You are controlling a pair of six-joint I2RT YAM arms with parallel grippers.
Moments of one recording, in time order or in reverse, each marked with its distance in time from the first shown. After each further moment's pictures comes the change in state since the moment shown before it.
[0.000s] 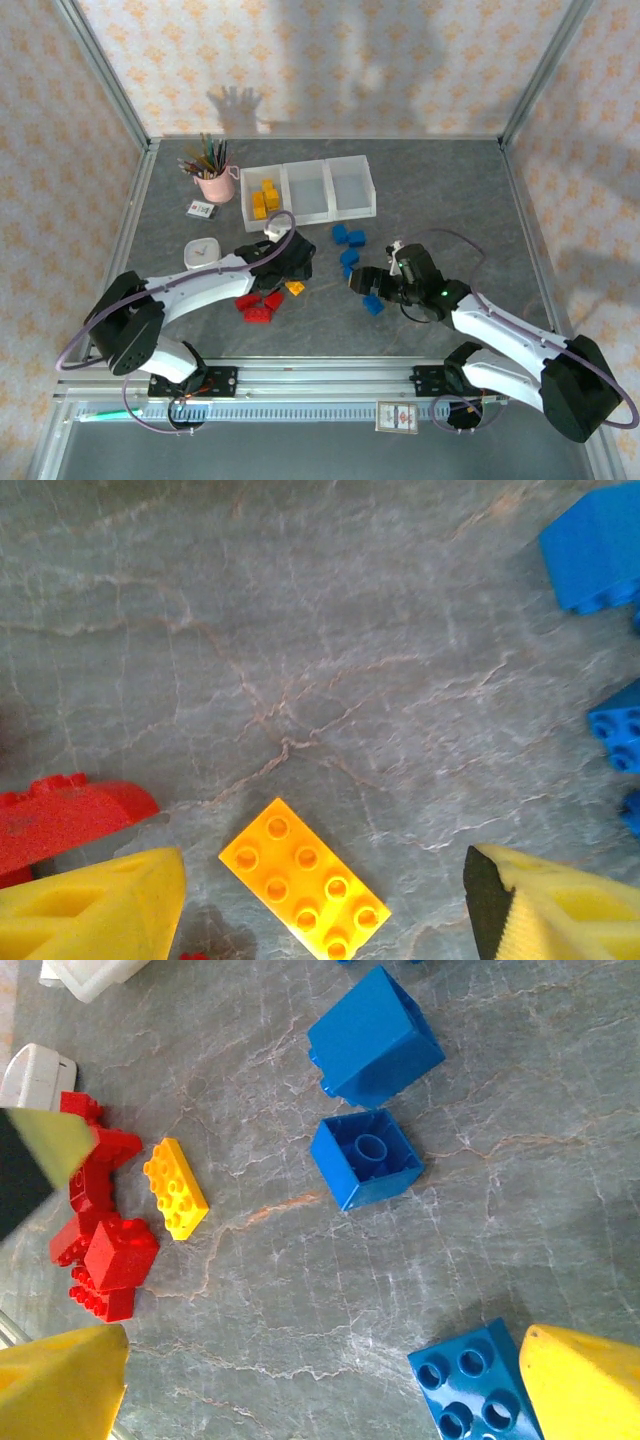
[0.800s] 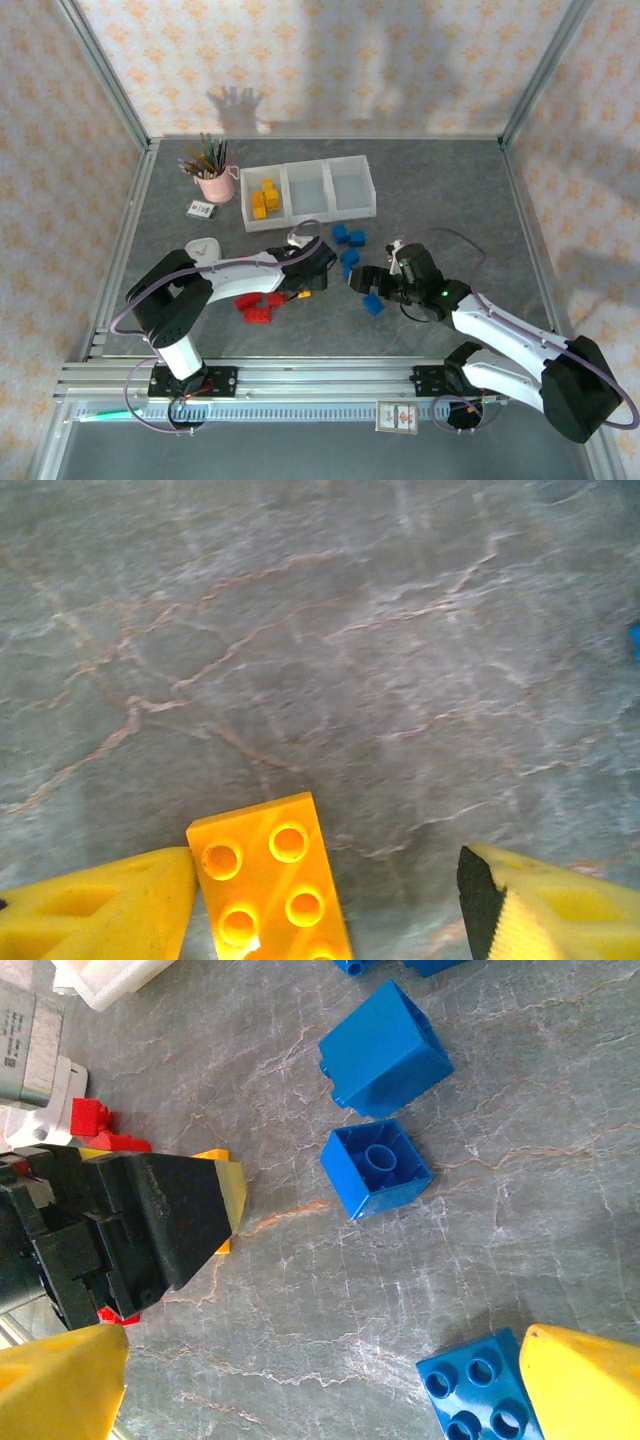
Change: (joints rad) left arm -0.056 0.237 0.082 0.068 0.065 -0.014; right arm 0.000 -0.004 0.000 0.012 0.001 0.000
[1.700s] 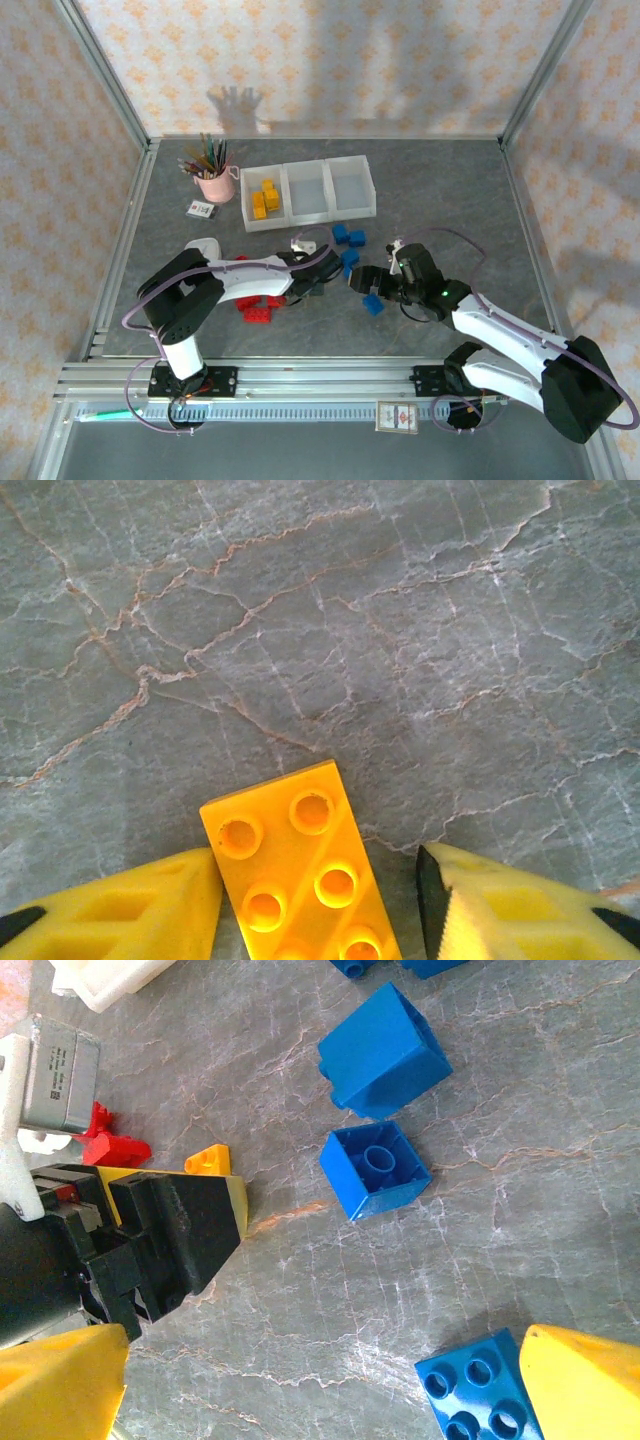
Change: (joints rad) left arm -0.048 0.052 0.010 -0.043 -0.087 -0.042; right arm 0.000 -0.001 0.000 0.000 0.003 0.000
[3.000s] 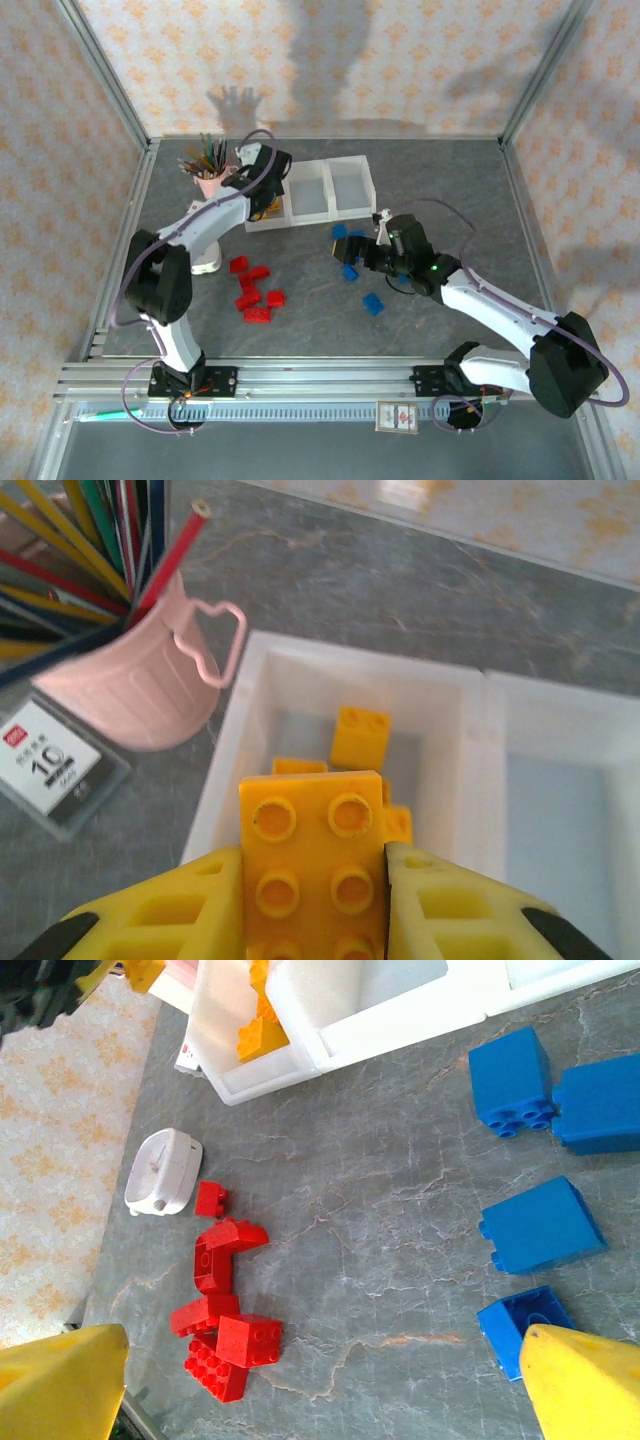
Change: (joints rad) left arm 0.510 0.066 0.477 -0.003 -0.172 0.281; right arm 0.000 0.160 0.239 0.063 -0.028 -0.011
